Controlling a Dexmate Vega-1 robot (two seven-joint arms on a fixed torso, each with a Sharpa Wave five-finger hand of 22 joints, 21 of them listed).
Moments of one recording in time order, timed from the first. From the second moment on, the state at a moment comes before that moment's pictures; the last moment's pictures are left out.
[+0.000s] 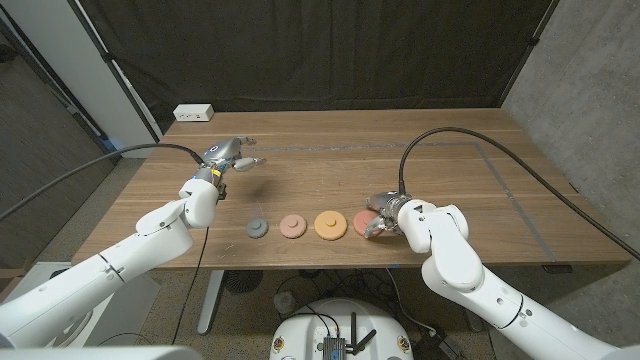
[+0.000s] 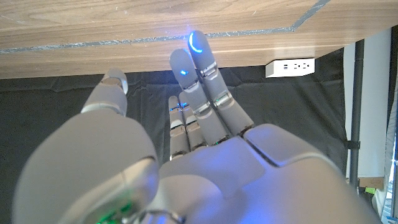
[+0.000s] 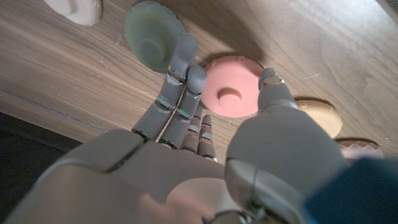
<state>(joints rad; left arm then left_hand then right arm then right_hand) 1.02 0.94 0.43 -1.94 0.32 0.41 0.37 0.73 -0.02 0.33 -0.16 0.24 0.45 0.00 0.21 0.20 0.42 -0.08 0.24 0.40 1.02 -0.16 1.23 0.60 0.87 -0.11 1.09 0.37 -1.04 -0.62 -0.72 -2.26 -1.30 -0.69 0.92 0.93 -0.02 0.25 -0.15 0.28 0.20 0.02 0.22 0.22 0.25 -0.02 0.21 0.47 0.83 -0.10 1.27 0.97 0.94 -0.13 1.23 0.26</state>
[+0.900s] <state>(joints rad) 1.00 0.93 0.45 -1.90 0.32 0.40 0.36 0.72 -0.01 0.33 -0.16 0.24 0.46 0.01 0.21 0.20 0.43 -0.09 0.23 0.40 1.02 -0.16 1.24 0.59 0.87 -0.11 1.10 0.36 -1.01 -0.61 -0.75 -2.21 -1.38 -0.65 0.98 0.93 -0.02 0.25 -0.15 0.29 0.19 0.00 0.22 0.22 0.25 -0.02 0.21 0.48 0.83 -0.10 1.28 0.96 0.92 -0.13 1.26 0.23</state>
